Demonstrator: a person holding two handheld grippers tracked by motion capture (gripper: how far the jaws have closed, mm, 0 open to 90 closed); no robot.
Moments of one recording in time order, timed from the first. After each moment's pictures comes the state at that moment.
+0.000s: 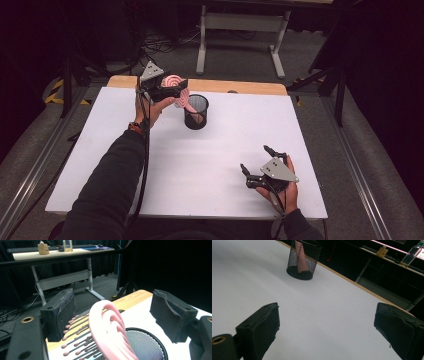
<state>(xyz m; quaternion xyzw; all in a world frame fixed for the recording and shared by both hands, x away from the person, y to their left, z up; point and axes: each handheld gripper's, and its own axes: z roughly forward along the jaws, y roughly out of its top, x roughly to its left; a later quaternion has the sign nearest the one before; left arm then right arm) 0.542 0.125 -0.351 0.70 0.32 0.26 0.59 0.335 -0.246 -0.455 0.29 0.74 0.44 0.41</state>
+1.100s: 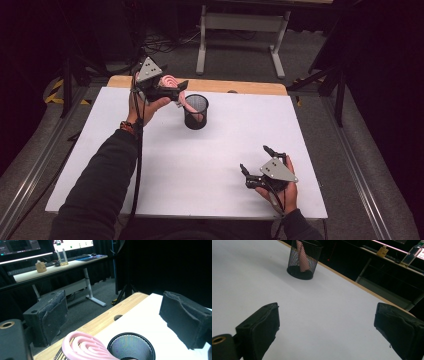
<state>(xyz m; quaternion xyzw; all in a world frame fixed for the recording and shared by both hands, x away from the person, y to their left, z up) 0.513 0.128 -0.321 0.71 0.25 0.30 0.58 0.335 -0.244 -0.455 0.28 0.74 0.44 0.41</state>
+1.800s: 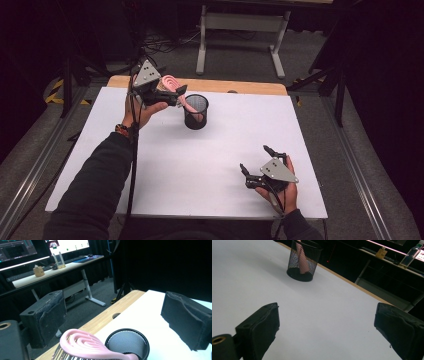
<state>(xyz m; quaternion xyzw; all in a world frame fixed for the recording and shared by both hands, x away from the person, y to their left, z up) 0.497 0.131 -0.318 0.72 0.23 0.31 0.57 0.334 -0.244 -0.454 0.28 0.74 0.45 0.42</state>
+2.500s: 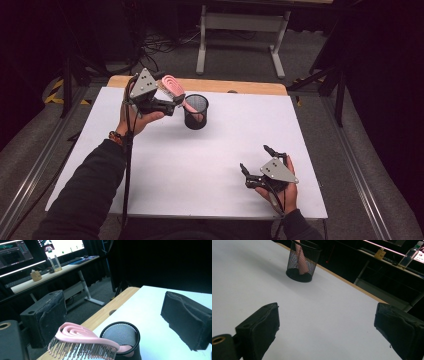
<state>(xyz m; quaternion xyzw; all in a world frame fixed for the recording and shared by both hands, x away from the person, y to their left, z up) 0.472 0.137 -0.322 0.73 0.20 0.32 0.57 0.334 -0.244 -0.453 0.28 0.74 0.45 0.42</state>
